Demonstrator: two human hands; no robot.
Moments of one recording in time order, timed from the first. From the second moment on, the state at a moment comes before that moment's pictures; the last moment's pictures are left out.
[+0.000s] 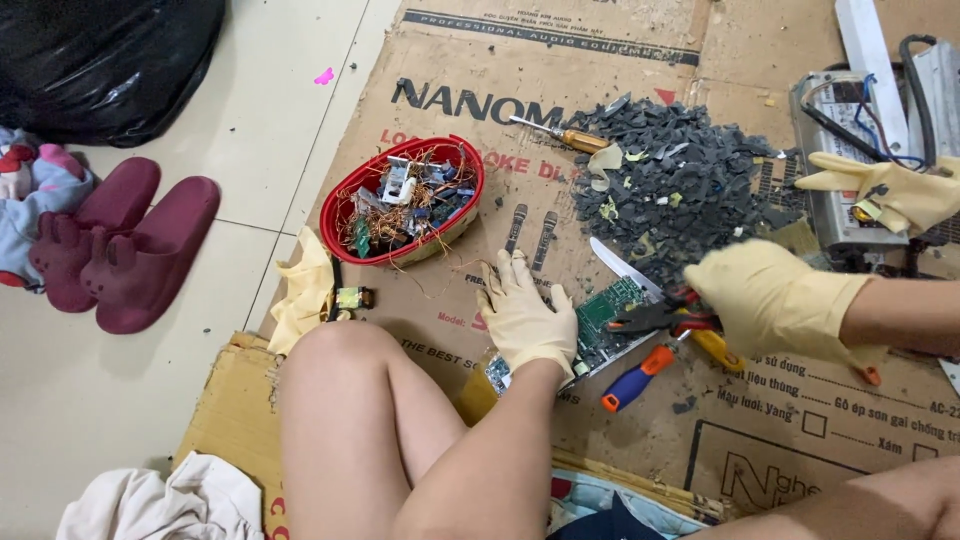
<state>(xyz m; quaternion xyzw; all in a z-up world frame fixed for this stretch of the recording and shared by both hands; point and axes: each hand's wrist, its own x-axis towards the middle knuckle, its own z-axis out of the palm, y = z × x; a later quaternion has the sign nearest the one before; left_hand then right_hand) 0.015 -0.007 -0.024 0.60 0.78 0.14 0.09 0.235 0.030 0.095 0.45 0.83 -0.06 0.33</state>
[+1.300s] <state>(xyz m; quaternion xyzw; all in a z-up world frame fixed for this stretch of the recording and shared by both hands) 0.014 -0.008 -0.030 0.61 0.78 0.12 0.07 0.383 -0.056 -0.008 0.69 0.13 -0.63 -0.32</state>
